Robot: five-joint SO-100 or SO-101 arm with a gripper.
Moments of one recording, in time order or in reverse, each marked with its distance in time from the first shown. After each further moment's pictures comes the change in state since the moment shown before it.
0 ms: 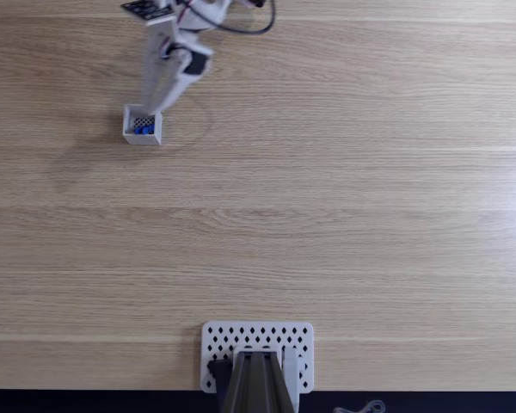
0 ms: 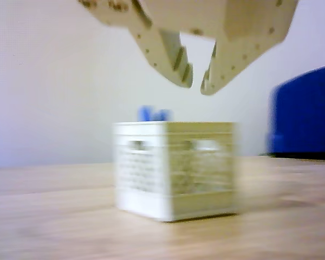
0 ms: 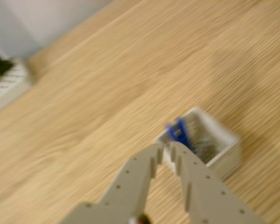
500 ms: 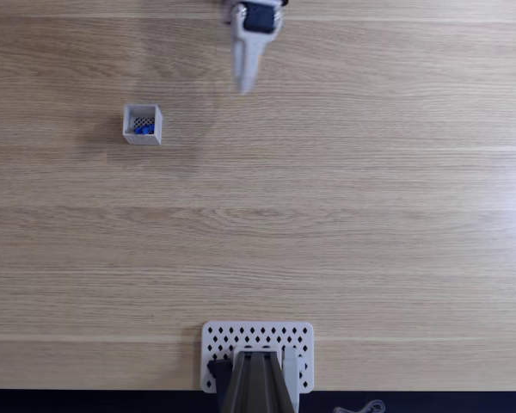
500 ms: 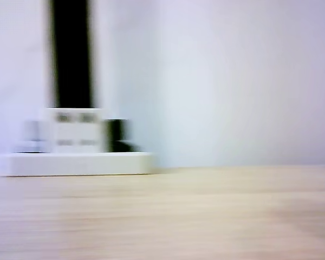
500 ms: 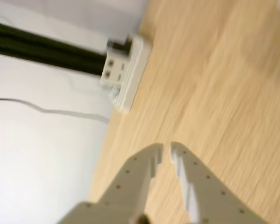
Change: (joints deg) arm -23.6 49.9 6.9 43.2 52.8
